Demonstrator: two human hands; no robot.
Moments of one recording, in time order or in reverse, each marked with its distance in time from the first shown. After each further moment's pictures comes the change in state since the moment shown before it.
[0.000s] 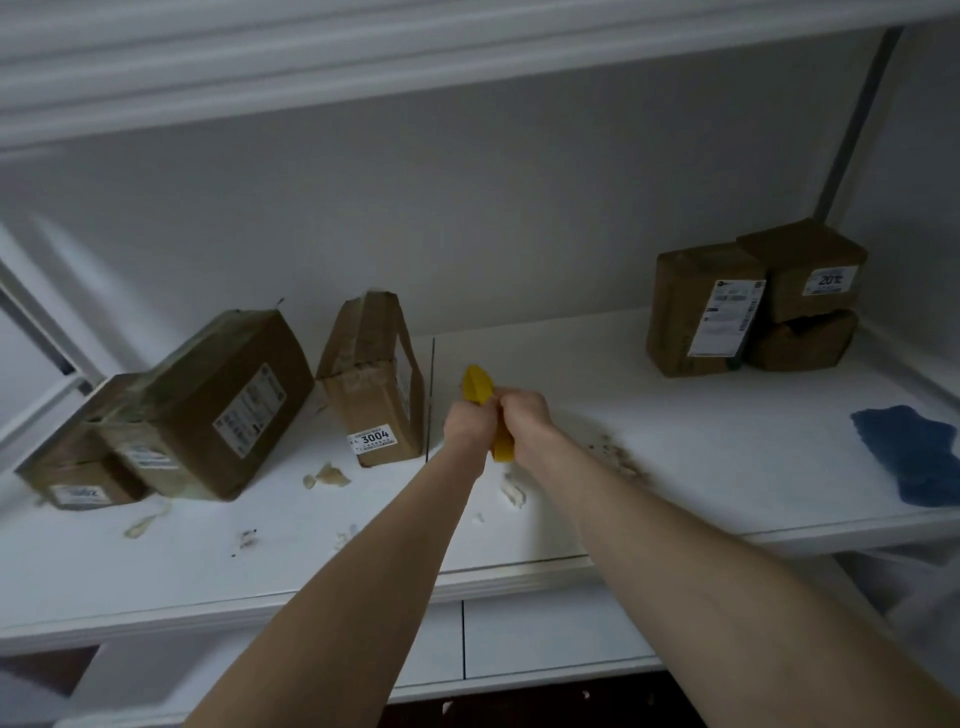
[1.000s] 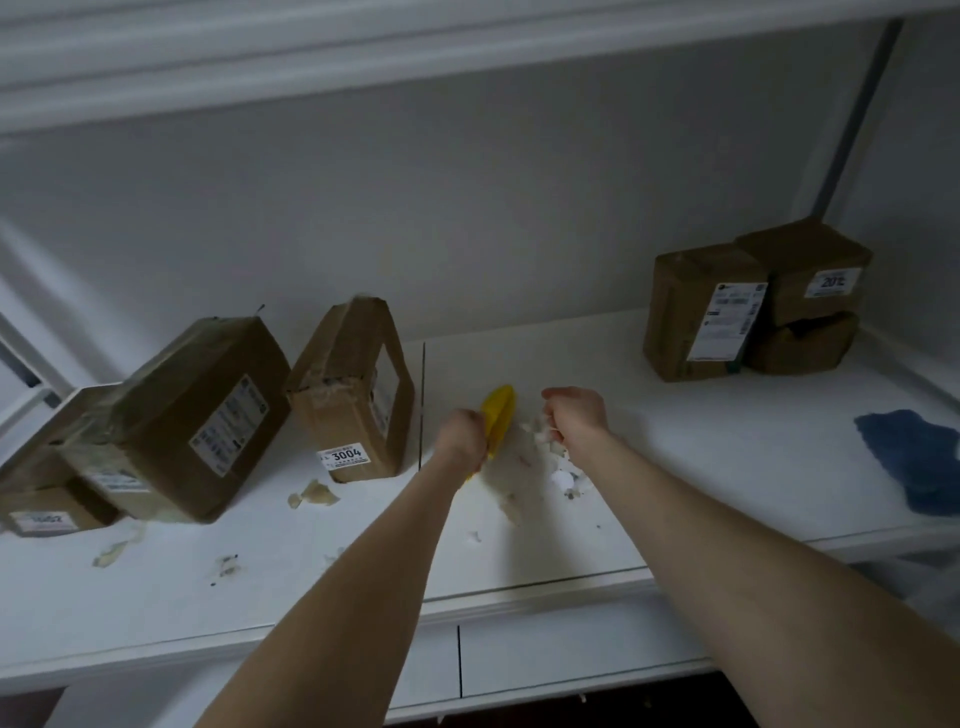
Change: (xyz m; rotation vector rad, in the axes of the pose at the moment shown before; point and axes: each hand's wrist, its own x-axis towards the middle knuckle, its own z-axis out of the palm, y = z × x) left_hand 0.023 -0.004 -0.006 0.276 -0.140 0.030; right_hand 0.056 -0.002 -0.055 -0.126 0.220 -0.168
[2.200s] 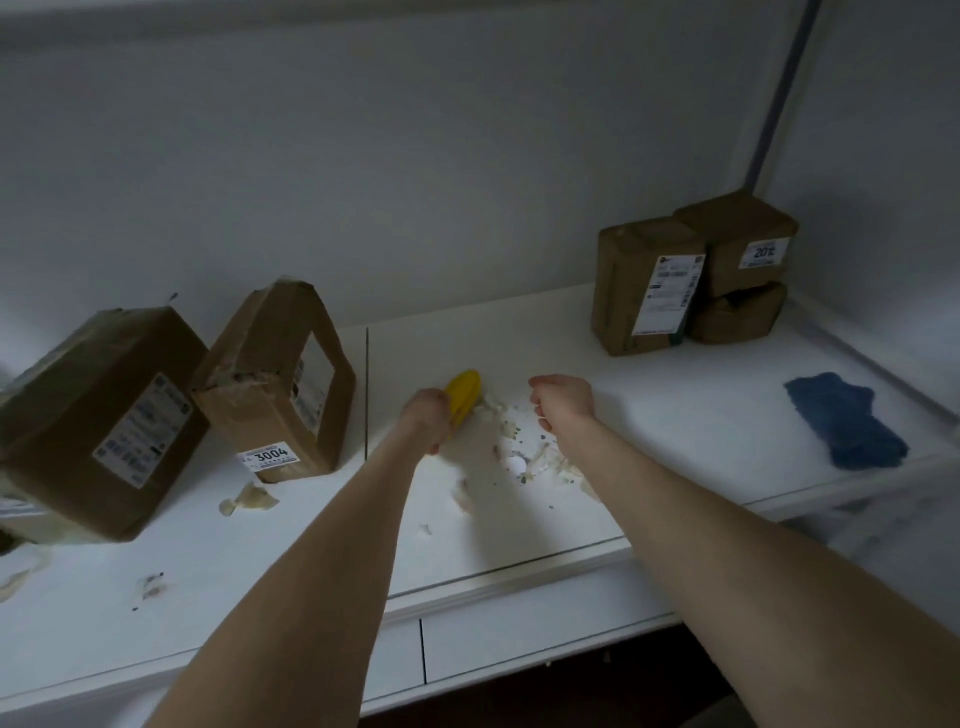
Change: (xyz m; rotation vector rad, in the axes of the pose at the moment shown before) left_hand 0.031 0.008 0.022 0.178 -0.067 0.047; right_hand 0.011 0.013 -0.045 -0.003 0.076 0.047
